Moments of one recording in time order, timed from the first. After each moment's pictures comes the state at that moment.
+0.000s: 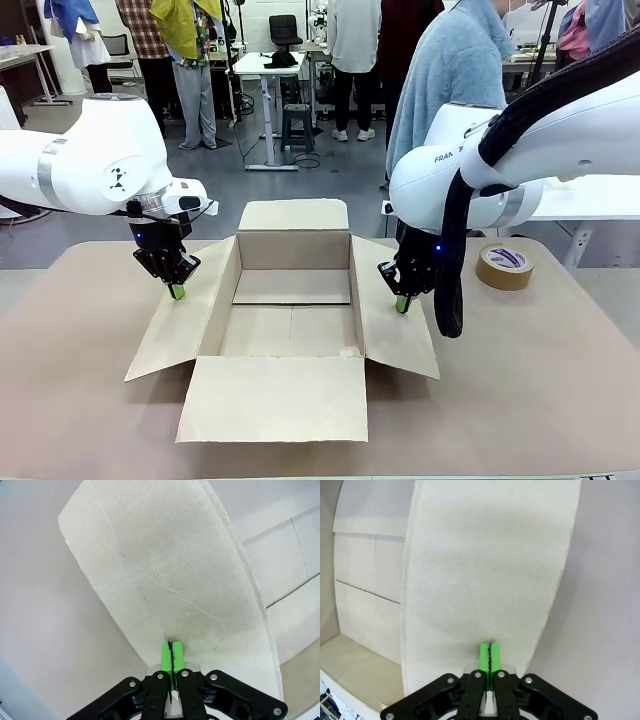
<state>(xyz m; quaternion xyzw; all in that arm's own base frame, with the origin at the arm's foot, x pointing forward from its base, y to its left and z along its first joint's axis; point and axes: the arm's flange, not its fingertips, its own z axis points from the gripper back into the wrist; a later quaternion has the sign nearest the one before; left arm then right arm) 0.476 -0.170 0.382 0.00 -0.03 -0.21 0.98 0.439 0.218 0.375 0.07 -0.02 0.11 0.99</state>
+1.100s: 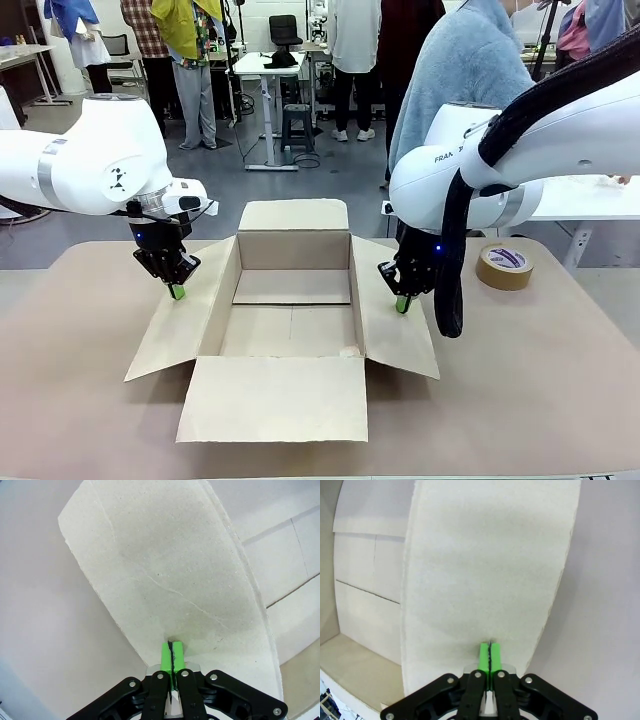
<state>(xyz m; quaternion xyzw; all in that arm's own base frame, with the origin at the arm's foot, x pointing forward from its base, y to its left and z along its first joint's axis) 0.476 -0.170 0.382 0.00 -0.03 -0.21 0.98 0.439 0.218 0.375 0.07 -0.02 0.11 0.99</state>
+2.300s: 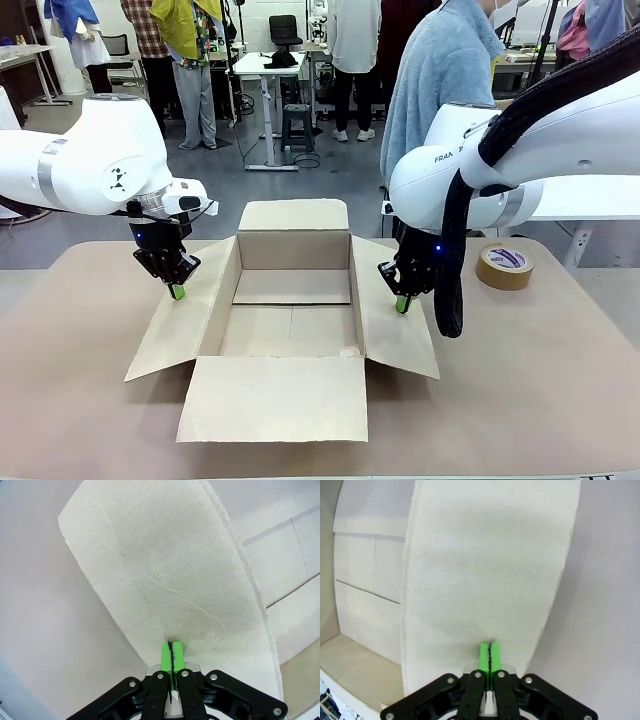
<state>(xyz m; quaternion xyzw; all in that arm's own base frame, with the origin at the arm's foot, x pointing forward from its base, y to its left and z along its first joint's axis) 0.476 -0.170 0.382 0.00 -0.03 -0.21 0.98 0.439 0.218 0.375 0.07 -0.02 0.11 0.99</state>
